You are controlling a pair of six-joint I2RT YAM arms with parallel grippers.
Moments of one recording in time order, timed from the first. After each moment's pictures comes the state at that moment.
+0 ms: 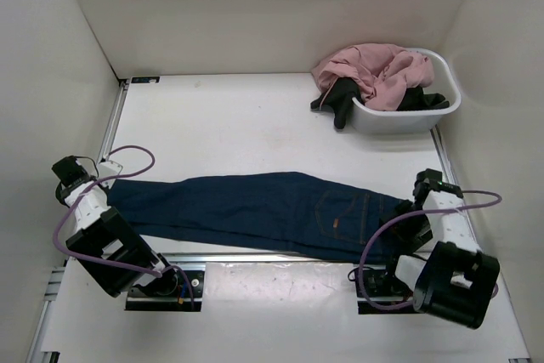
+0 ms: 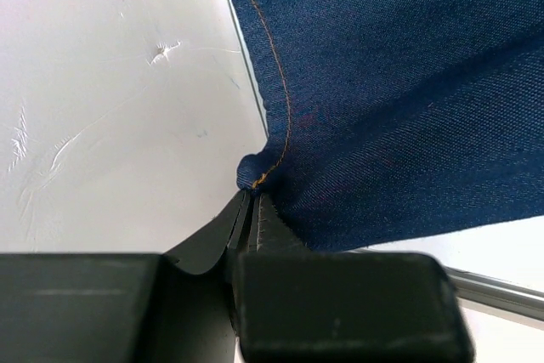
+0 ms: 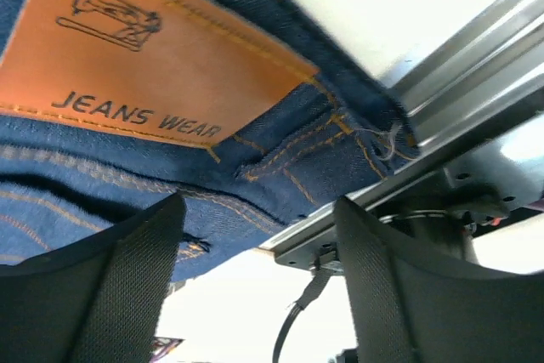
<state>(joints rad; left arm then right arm) 0.75 1.28 0.76 -0.46 -0.11 1.14 -0.30 1.06 0.57 -1.10 -0.04 0.65</state>
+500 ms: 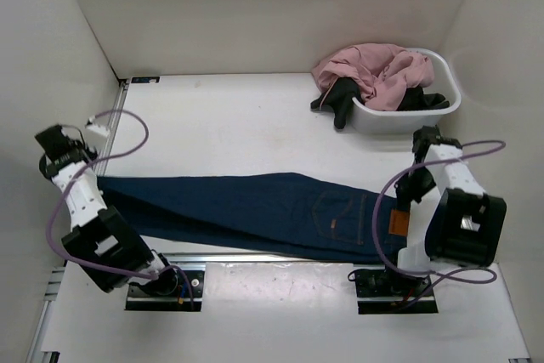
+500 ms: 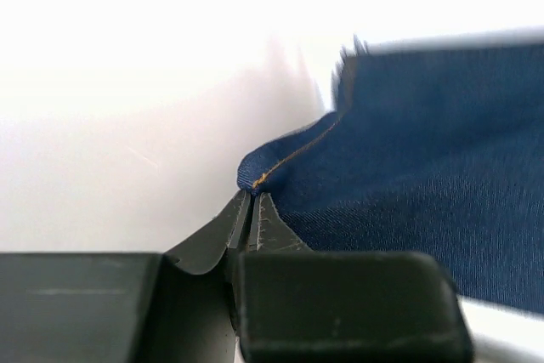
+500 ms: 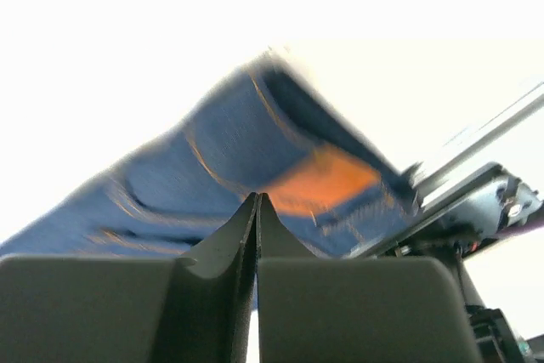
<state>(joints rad) 0.70 1.31 0.99 -0.49 0.03 1.07 -0.17 1.42 0.94 -1.08 0.13 0.72</state>
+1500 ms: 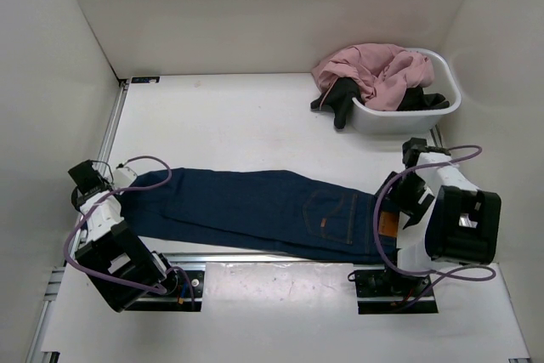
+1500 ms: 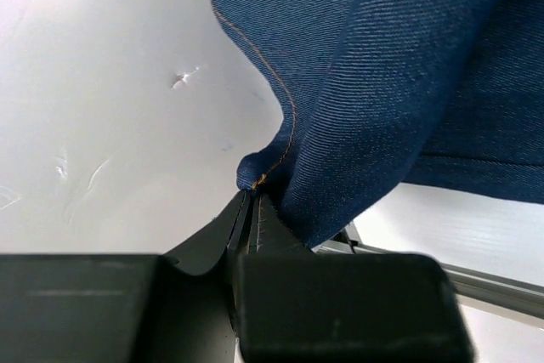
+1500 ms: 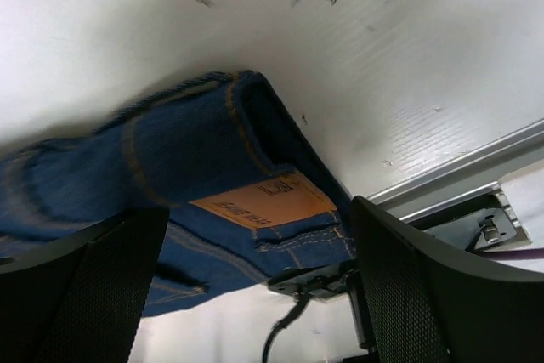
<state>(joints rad) 0.67 1.18 0.61 -0.34 -0.17 1.31 -0.12 1.44 0.87 -1.03 0.07 0.53</state>
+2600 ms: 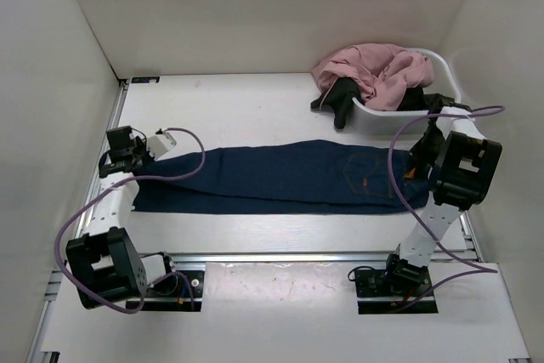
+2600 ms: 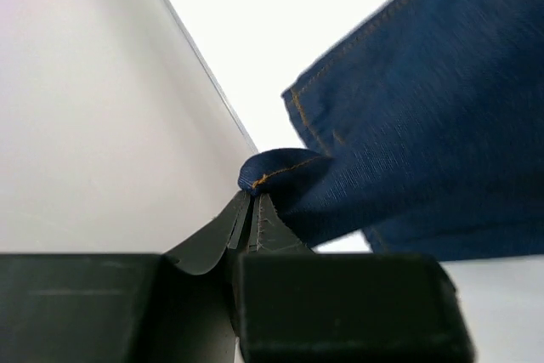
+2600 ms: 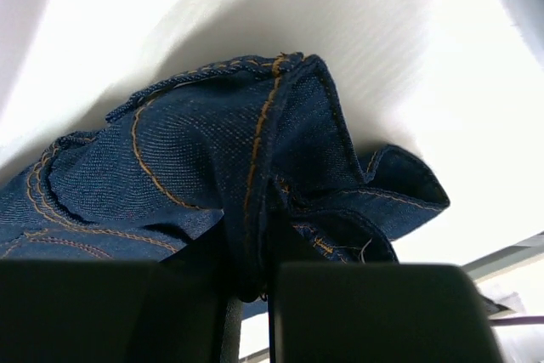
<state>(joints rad) 0.26 1.22 0.78 -0.31 -0.06 1.16 -0.29 1.98 1.49 -1.04 0.11 0.49</state>
